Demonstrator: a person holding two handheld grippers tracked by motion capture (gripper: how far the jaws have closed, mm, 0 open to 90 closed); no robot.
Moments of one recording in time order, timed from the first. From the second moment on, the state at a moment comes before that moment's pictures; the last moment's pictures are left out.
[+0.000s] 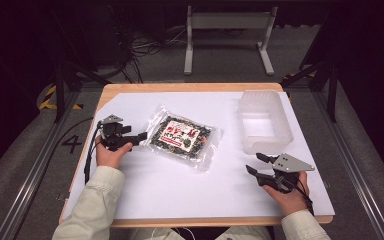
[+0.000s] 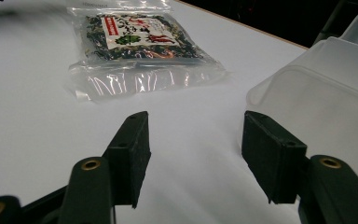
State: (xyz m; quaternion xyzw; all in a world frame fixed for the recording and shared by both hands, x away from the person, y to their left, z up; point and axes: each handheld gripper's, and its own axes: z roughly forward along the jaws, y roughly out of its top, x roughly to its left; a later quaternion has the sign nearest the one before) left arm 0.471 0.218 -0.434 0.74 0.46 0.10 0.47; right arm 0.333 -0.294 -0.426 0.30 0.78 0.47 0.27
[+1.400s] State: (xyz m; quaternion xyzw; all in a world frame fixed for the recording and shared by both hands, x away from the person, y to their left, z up) left arm 0.465 0.188 -0.446 0.80 0.44 0.08 0.39; right arm 0.325 -0.291 -0.426 0.28 0.79 0.47 0.26
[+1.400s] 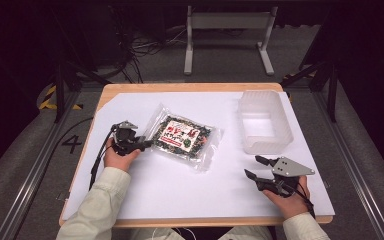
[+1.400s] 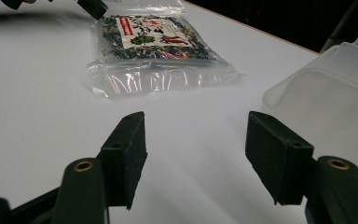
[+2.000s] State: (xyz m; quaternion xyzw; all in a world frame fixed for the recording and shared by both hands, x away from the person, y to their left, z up) left arm 0.460 0.196 -0.444 0.77 0.47 0.09 0.42; right arm 0.325 -0.291 -0.426 0.28 0.79 0.47 0.26
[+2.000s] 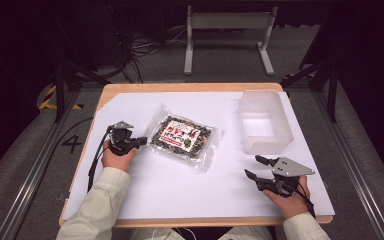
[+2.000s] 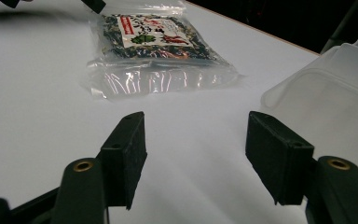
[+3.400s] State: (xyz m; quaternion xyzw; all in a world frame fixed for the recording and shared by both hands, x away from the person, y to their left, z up) left arm 0.361 0.211 -0.285 0.73 0.26 0.16 0.61; right arm 0.321 -0.294 -0.413 0.26 0.79 0.50 0.25
